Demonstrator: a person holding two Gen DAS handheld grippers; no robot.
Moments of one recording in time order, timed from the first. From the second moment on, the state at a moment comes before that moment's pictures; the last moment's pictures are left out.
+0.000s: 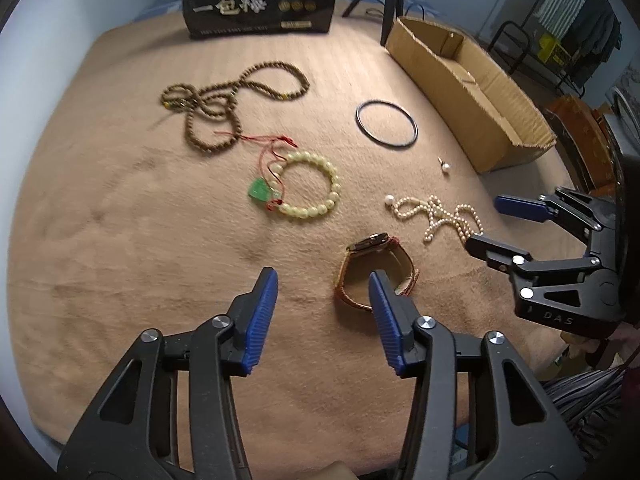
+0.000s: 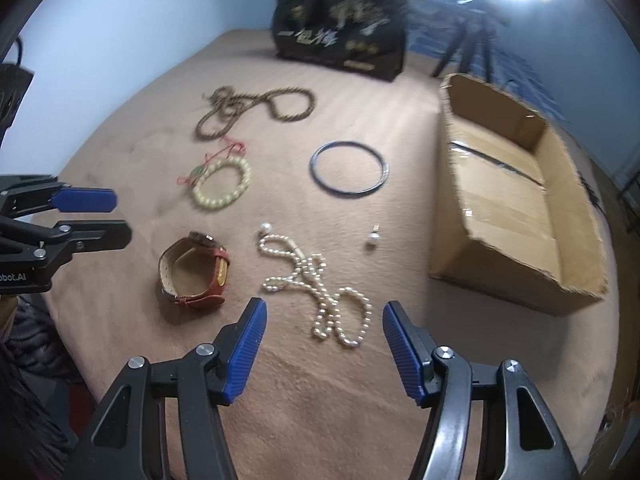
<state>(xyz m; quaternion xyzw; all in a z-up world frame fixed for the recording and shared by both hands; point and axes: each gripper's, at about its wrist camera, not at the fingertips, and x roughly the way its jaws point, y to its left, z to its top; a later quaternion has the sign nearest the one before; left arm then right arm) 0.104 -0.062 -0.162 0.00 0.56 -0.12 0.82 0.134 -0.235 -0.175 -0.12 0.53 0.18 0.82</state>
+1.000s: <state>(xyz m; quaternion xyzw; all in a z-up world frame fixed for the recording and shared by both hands) 0.134 -0.077 -0.212 -0.01 0.62 -0.12 0.78 0.163 -0.221 -0.227 -0.15 0.56 0.21 0.79</state>
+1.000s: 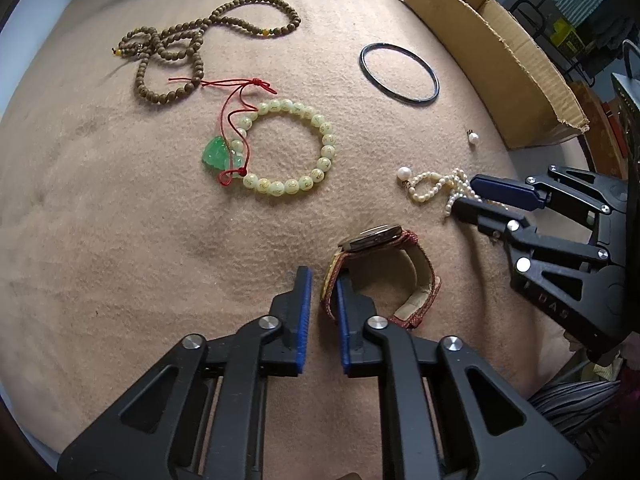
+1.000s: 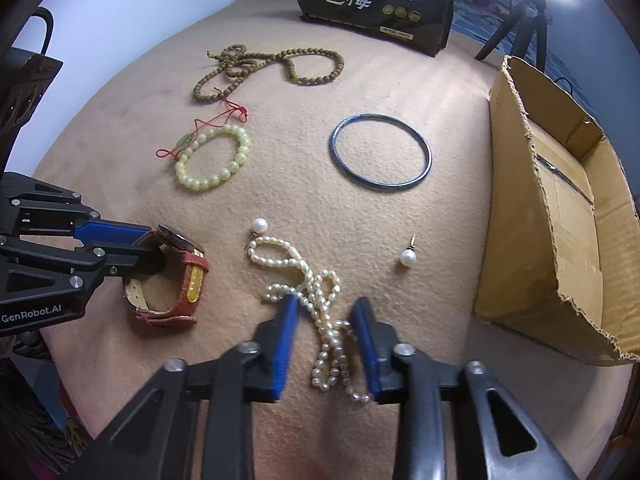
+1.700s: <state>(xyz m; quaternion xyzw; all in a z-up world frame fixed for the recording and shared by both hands) 0.135 -0.080 -0.169 0.00 0.56 -0.11 0.82 0.166 -0.234 -0.169 -0.09 0.52 0.21 0.82</state>
